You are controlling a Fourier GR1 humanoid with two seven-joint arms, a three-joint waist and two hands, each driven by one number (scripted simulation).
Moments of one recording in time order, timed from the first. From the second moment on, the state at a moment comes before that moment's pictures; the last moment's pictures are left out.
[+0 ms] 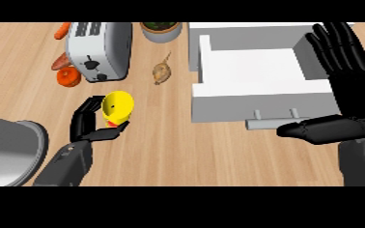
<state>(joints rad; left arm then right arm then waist) -0.55 0.19 0.33 -0.21 0.03 -0.08 -1.07 -0.30 -0.20 -0.14 -1.86 -0.12 0.20 0.14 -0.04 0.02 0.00</state>
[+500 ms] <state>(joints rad) -0.57 0.16 0.37 -0.28 0.08 -0.10 -1.11 -0.29 -0.22 -0.16 -1.87 -0.15 0.21 0.15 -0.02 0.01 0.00</state>
